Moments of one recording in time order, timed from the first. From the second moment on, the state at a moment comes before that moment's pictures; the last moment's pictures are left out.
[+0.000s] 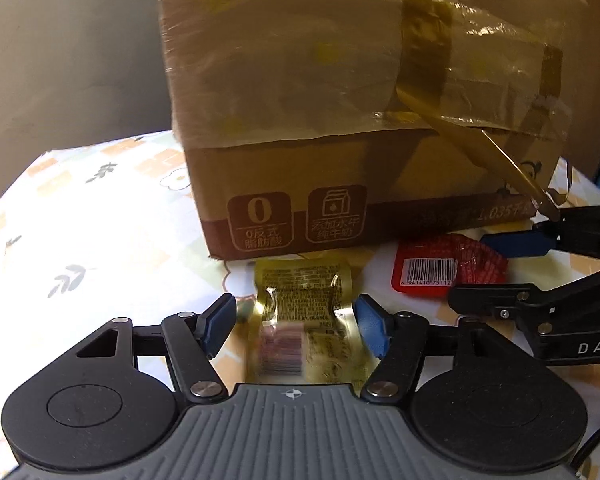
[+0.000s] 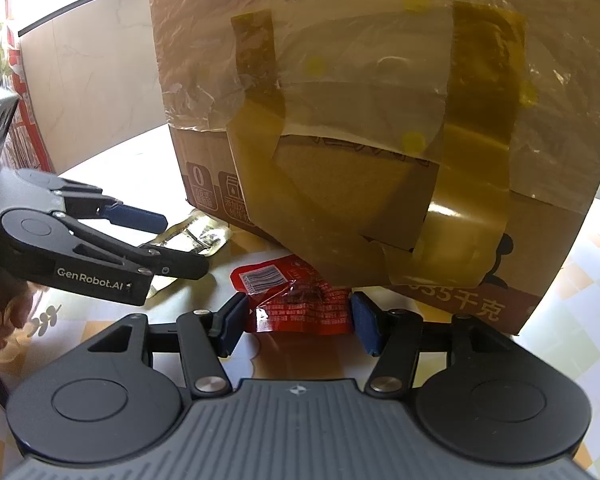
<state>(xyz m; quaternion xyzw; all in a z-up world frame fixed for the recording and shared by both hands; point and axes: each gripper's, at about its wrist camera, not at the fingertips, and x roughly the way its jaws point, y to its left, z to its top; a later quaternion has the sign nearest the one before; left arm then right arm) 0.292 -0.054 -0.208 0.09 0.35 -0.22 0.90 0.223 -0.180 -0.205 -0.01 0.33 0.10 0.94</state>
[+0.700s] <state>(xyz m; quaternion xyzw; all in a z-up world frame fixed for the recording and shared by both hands) 0.253 -0.011 -0.190 0.00 0.35 -0.17 0.92 0.221 -0.178 -0.205 -0.01 0.33 0.10 0.94</state>
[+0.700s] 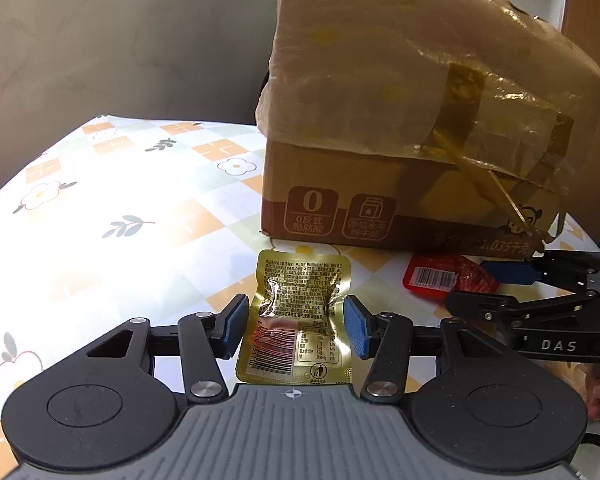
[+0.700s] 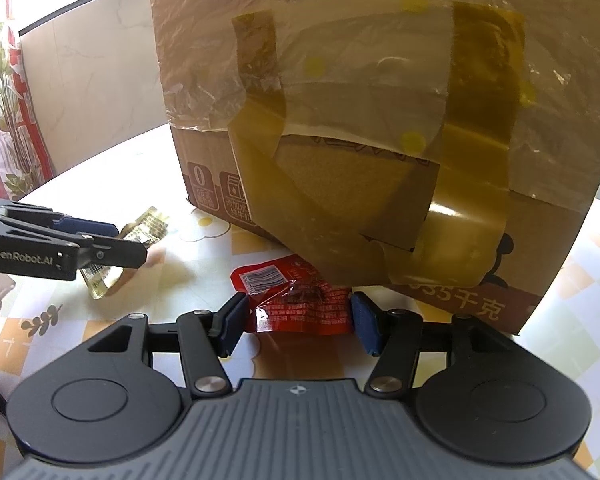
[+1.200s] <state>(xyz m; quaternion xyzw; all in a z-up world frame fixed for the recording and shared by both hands) 0.236 -0.005 -0.167 0.00 0.33 -0.18 0.93 0.210 -0.167 -0.195 0.00 0.36 0.10 0.93</state>
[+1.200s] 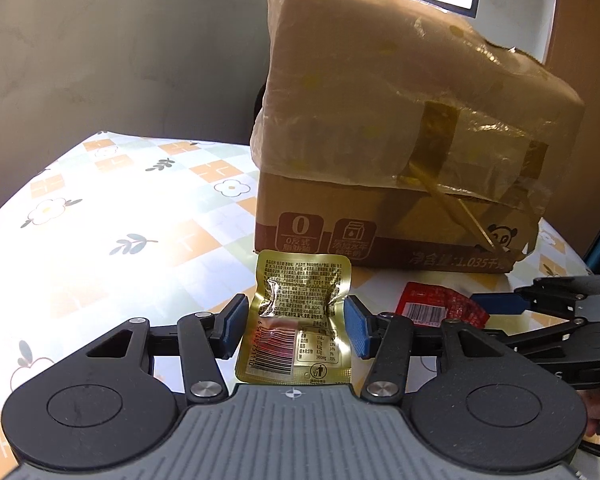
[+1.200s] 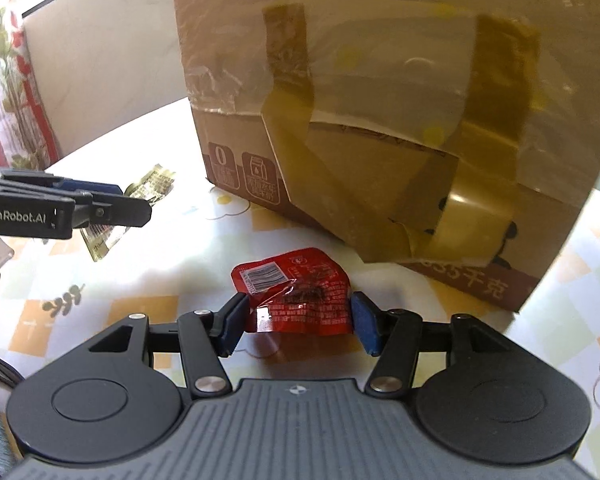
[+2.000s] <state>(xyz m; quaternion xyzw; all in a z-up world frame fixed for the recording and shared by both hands) 0.219 0.012 -0.137 -0.02 0.29 -0.18 0.94 0.166 -0.157 -0.145 0.03 0.30 0.11 0.95</state>
